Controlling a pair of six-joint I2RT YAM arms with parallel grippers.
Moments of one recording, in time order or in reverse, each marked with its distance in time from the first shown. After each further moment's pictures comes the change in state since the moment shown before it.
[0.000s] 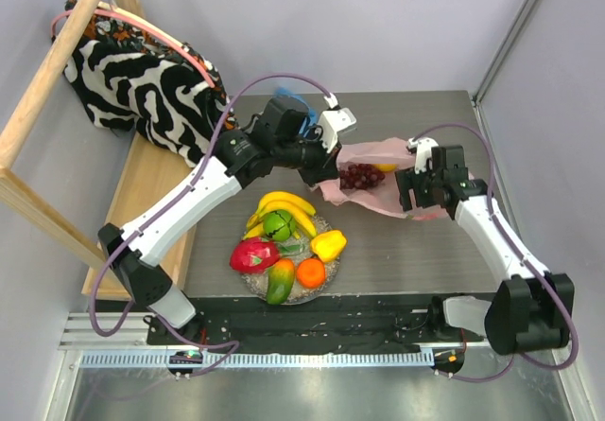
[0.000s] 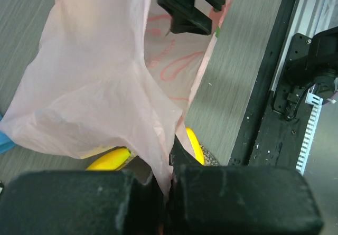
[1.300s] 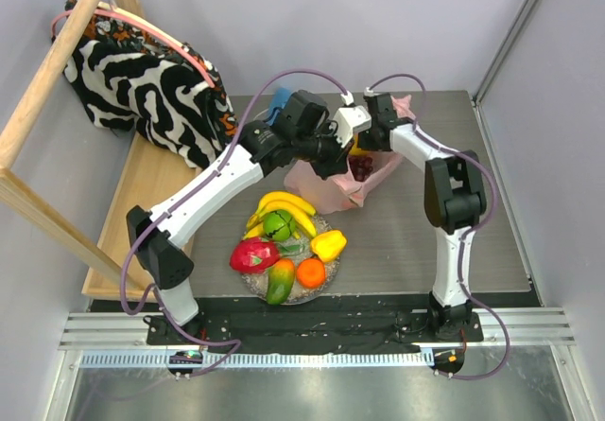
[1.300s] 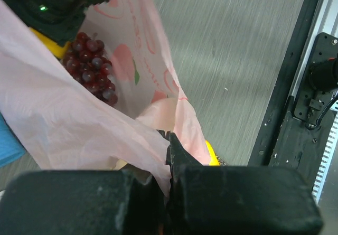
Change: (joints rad) left arm -0.003 0.156 0.110 -0.008 -0.016 0.032; right arm 0.161 0.893 0.731 0.193 0.044 0.448
